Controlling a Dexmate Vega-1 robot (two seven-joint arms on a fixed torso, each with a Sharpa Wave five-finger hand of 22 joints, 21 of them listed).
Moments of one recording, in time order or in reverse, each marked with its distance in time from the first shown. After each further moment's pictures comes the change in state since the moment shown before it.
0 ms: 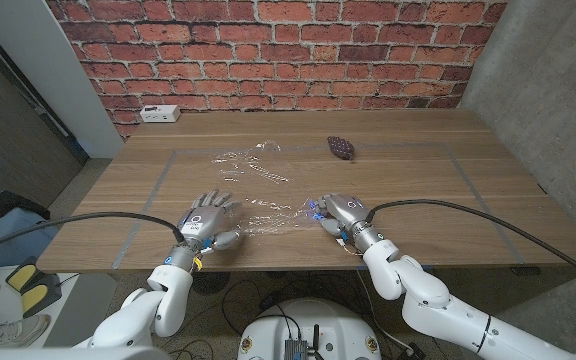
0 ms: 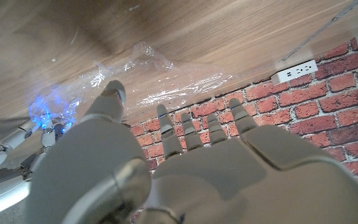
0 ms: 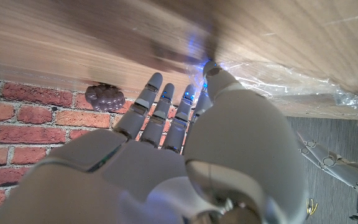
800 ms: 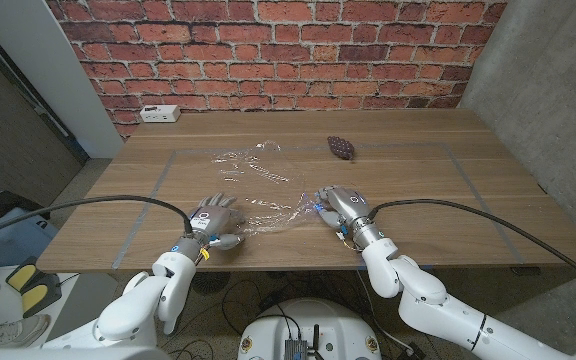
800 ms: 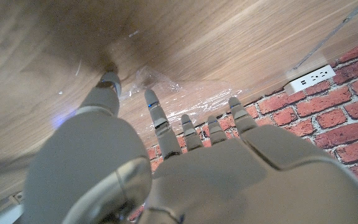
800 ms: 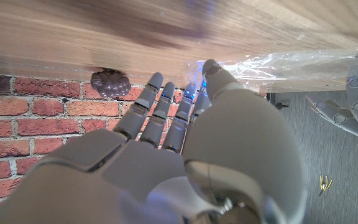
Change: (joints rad) left arm -0.114 0.057 0.084 -0.020 0.076 0.061 -0.241; left_hand 0.118 -0.028 -0.064 0.000 0.042 0.340 -0.016 0.104 0.009 0.031 -0.027 0.020 0.000 -0.006 -0.015 0.001 0.000 0.040 -0.022 -0.008 0.000; right arm -0.006 0.030 0.027 0.021 0.052 0.030 -0.110; right_hand 0.011 0.010 -0.021 -0.004 0.000 0.000 0.018 0.021 0.028 0.012 0.013 0.000 0.001 0.005 0.005 0.013 0.009 0.004 -0.004 0.000 0.000
